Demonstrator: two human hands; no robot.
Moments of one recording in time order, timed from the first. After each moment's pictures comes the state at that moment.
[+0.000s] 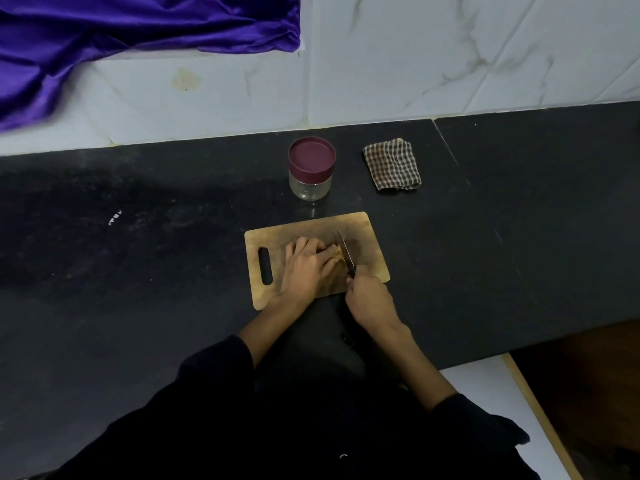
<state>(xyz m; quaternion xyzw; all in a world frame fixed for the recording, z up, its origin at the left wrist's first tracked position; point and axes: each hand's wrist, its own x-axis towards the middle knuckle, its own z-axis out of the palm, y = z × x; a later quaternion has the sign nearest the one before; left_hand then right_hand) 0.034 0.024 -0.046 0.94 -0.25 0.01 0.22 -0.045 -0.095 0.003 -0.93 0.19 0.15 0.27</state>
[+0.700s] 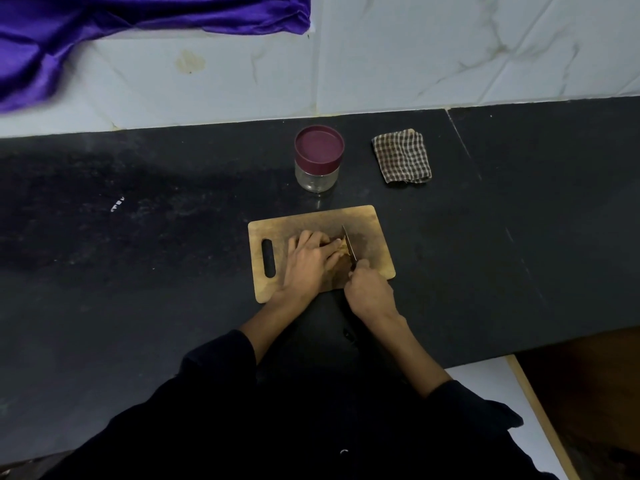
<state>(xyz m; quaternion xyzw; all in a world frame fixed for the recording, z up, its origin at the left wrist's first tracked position) 0.033 0.024 -0.043 0.95 -0.23 -0.01 0.22 -0.033 -0.088 0.001 -0.92 0.22 0.18 0.27</state>
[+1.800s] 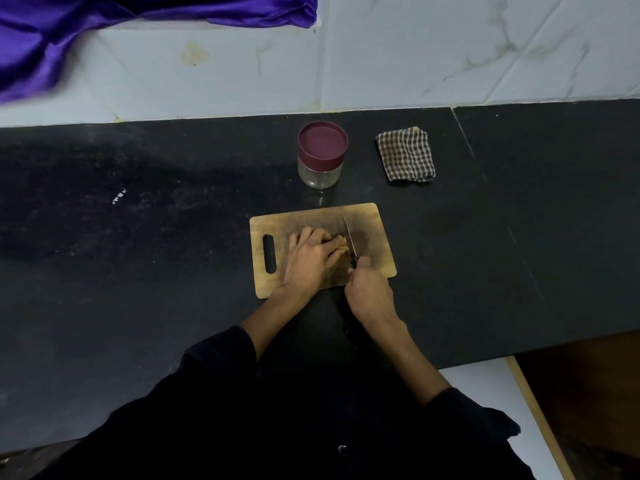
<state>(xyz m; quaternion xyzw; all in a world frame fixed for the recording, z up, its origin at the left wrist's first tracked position) 0.033 0.024 -0.042 0.95 -0.23 -0.02 0.21 -0.039 -0.086 0.002 -0.93 0.20 0.15 0.27</state>
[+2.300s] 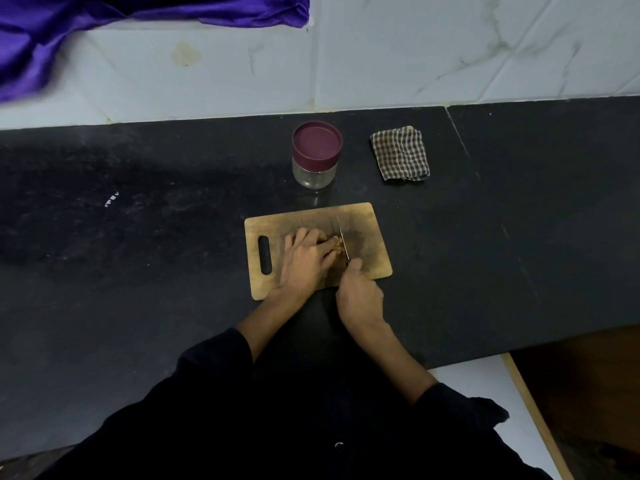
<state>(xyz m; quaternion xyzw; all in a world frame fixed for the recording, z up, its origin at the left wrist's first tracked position) 0.032 0.025 -0.041 0.95 -0.24 -0.01 0.22 -0.043 -0.070 -0.006 -0.96 0.20 0.13 0.17</state>
